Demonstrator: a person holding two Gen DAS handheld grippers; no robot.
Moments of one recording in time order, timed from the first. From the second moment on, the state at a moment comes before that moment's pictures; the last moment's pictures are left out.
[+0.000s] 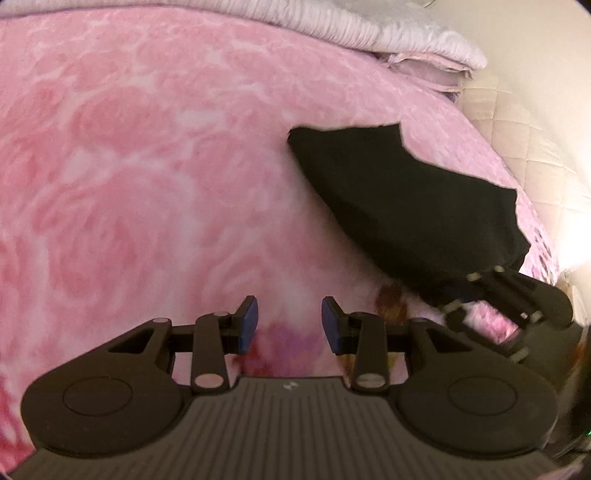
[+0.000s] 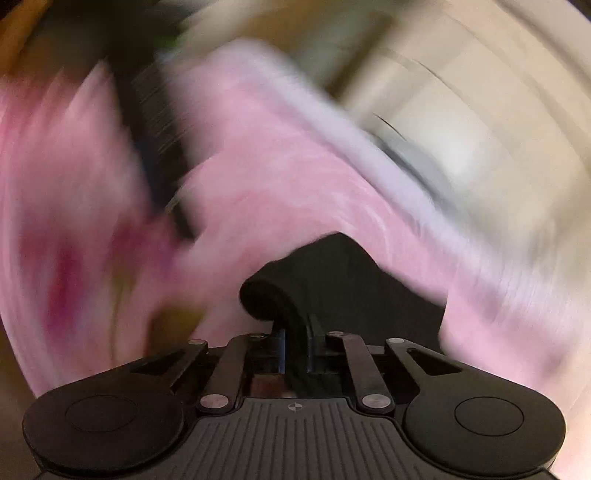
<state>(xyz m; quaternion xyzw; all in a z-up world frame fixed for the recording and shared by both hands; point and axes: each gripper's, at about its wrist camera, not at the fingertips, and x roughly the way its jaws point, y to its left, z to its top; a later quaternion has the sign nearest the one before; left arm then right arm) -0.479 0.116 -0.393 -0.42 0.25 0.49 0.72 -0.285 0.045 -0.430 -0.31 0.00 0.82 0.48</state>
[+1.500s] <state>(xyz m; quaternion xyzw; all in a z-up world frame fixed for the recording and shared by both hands) -0.222 0.231 -0.402 -0.33 0.27 0.26 0.87 0.073 0.086 -0.413 0.14 0.42 0.56 0.70</state>
